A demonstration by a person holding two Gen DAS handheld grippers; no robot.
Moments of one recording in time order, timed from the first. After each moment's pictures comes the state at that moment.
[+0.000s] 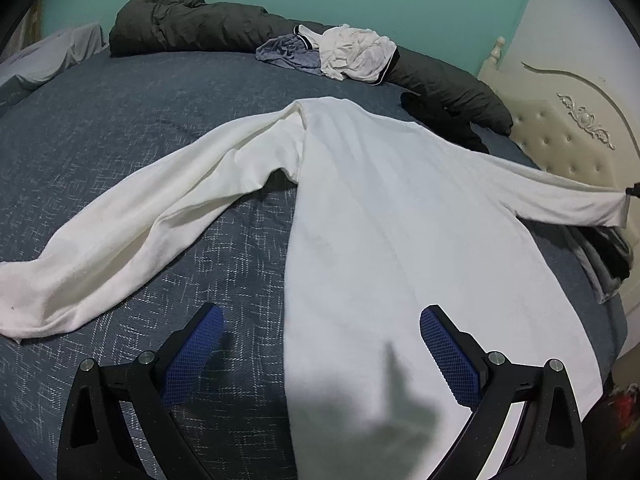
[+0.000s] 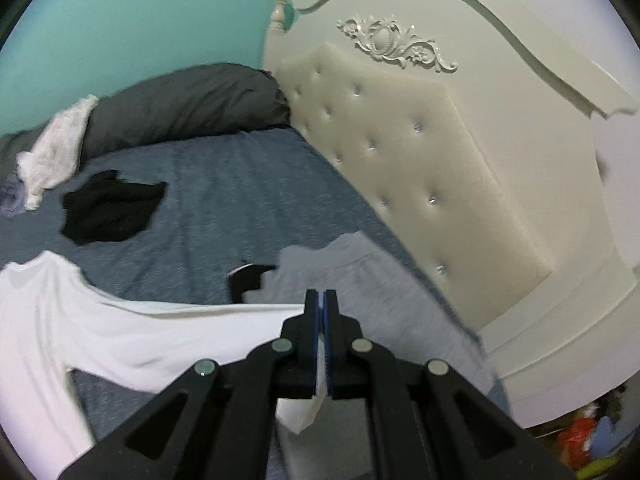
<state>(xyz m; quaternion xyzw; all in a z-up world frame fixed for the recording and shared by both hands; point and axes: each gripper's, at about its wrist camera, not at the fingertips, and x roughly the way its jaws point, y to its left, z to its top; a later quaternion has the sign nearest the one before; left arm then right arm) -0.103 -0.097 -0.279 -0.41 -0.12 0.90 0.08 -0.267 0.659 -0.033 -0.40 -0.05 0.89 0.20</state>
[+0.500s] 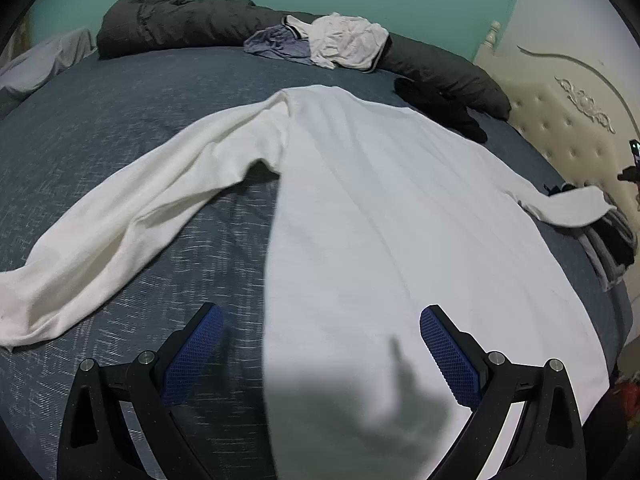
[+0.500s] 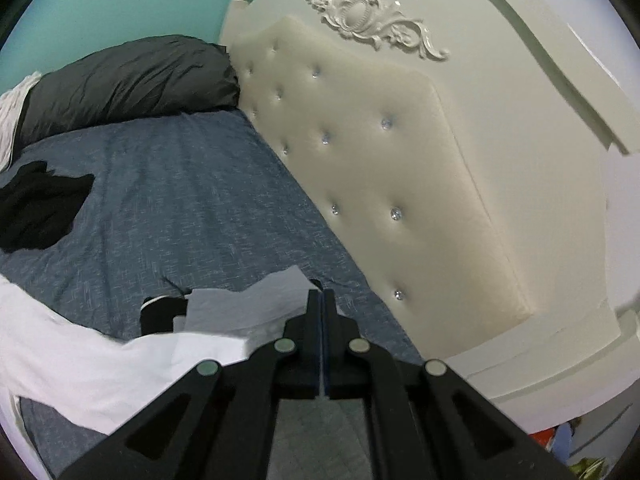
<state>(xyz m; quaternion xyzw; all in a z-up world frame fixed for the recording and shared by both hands) -0.111 -0.076 -0.284 -0.42 -0.09 0.90 0.10 -0.340 0.712 -0.060 -0.42 -0.10 0.86 0.26</state>
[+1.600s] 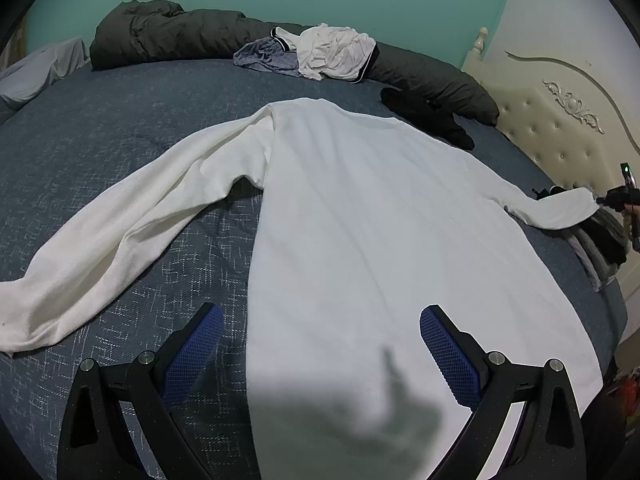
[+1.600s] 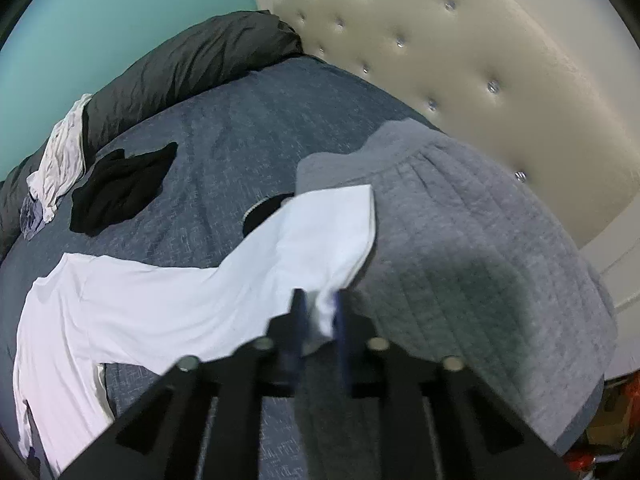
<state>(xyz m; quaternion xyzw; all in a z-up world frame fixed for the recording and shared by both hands) -0.104 -0.073 -0.274 -0.40 -0.09 0.90 0.11 -0.294 0.690 -0.127 -0.46 0.09 0.87 0.13</state>
